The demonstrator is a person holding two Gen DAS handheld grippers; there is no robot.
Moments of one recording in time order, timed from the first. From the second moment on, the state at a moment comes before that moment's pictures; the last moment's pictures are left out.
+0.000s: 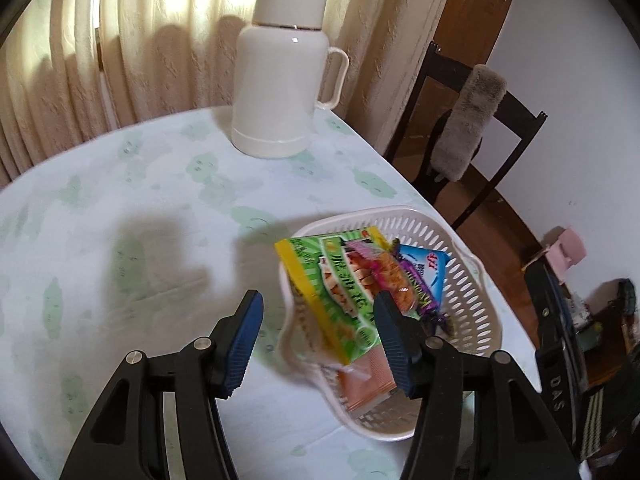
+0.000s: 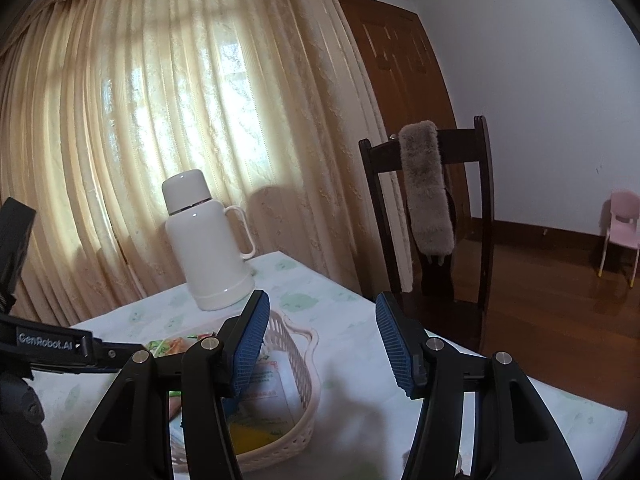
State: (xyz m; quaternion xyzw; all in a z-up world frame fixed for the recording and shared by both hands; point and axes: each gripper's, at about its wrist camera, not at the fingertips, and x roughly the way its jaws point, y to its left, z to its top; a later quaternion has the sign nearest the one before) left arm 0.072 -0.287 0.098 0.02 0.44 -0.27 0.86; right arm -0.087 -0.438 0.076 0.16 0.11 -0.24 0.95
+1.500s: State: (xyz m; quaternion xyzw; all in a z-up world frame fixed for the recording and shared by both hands) left arm 0.010 -0.241 0.106 0.19 0.26 -0.13 0.94; right arm -0.088 -0.372 0.085 0.04 0.28 -0.11 0.95
